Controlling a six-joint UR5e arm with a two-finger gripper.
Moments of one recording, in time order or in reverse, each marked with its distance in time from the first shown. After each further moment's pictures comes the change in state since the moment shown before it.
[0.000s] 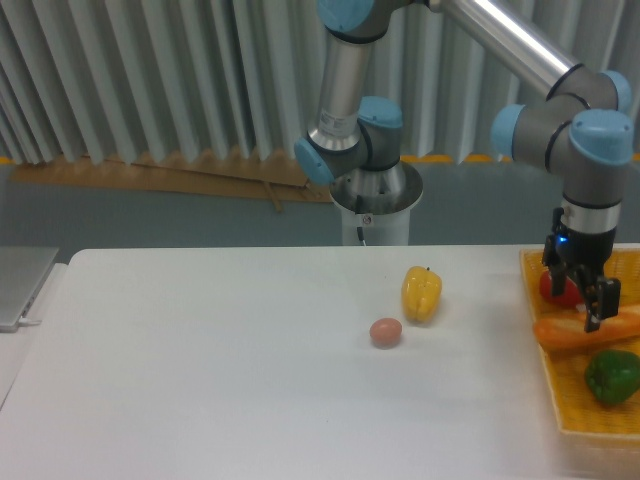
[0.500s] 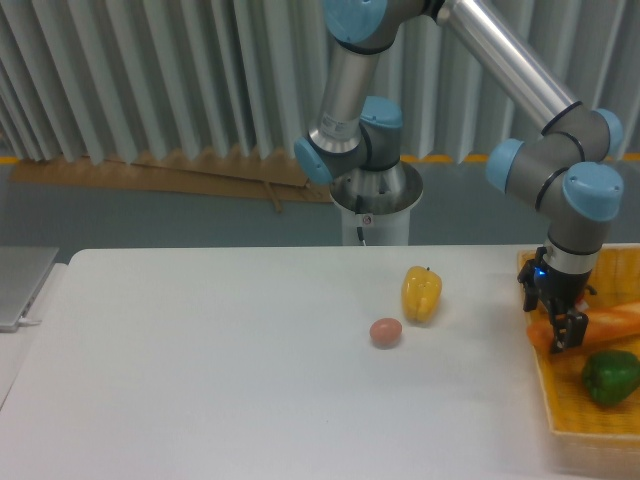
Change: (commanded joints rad) arm 0.047 0.023 -0.077 -0.075 0.006 -0.006
